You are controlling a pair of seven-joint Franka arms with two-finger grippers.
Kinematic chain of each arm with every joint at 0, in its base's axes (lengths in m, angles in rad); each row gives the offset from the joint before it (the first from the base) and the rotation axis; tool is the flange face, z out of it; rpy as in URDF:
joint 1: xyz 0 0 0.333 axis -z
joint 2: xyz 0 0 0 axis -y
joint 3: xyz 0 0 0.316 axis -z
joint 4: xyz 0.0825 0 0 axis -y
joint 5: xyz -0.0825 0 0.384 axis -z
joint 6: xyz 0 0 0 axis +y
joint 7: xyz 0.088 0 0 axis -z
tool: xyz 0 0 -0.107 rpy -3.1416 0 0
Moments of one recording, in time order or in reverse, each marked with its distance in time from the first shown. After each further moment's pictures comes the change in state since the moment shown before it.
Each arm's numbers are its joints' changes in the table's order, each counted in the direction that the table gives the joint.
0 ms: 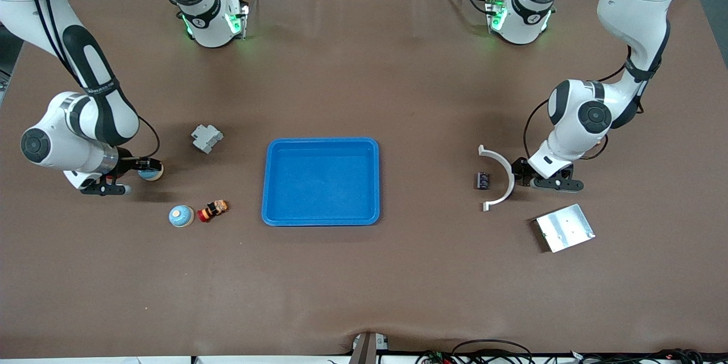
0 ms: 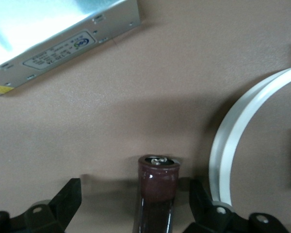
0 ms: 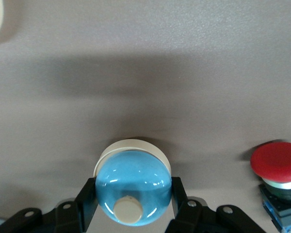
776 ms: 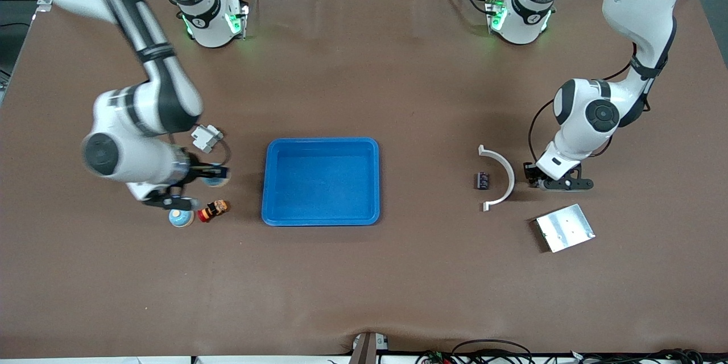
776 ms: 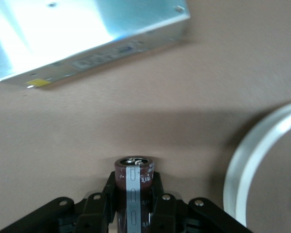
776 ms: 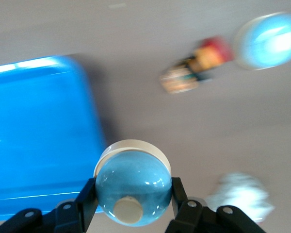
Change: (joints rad) left arm -0.029 0.015 0.000 0.013 -0.001 0.020 -0.156; right arm -0.416 0.063 -0.135 0.276 -0.130 0.280 0.610
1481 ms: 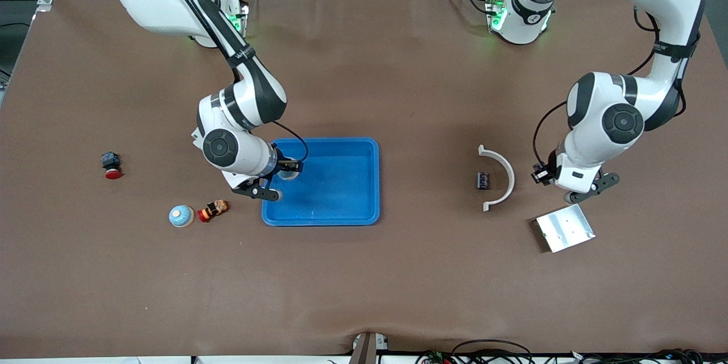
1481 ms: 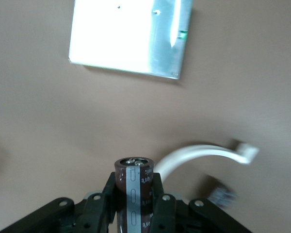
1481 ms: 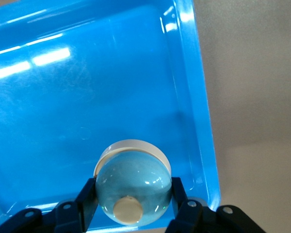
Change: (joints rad) left arm -0.007 0.118 0.138 0.259 0.044 0.513 -0.568; right arm -0.168 -0.141 0.012 0.002 -0.035 -0.123 0.174
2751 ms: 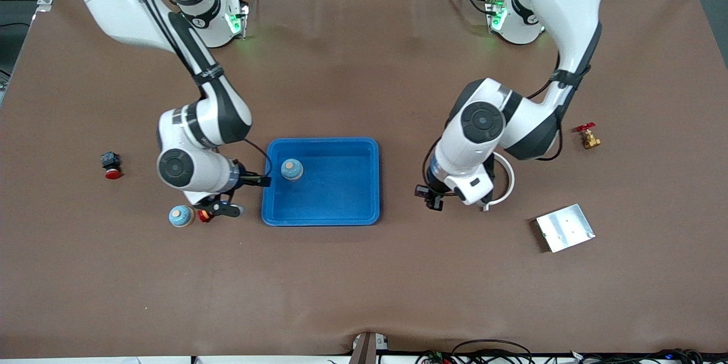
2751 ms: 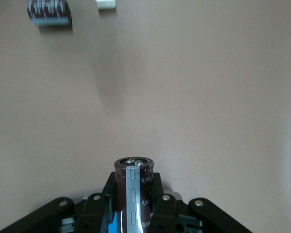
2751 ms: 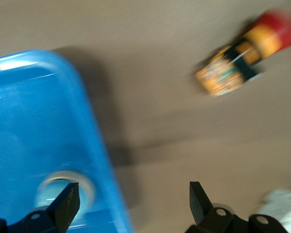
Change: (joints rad) left arm 0.369 -0.331 0.063 0.552 -0.042 0.094 -1.223; right arm 0.155 0.012 0.039 0.031 0.116 0.086 -0.190
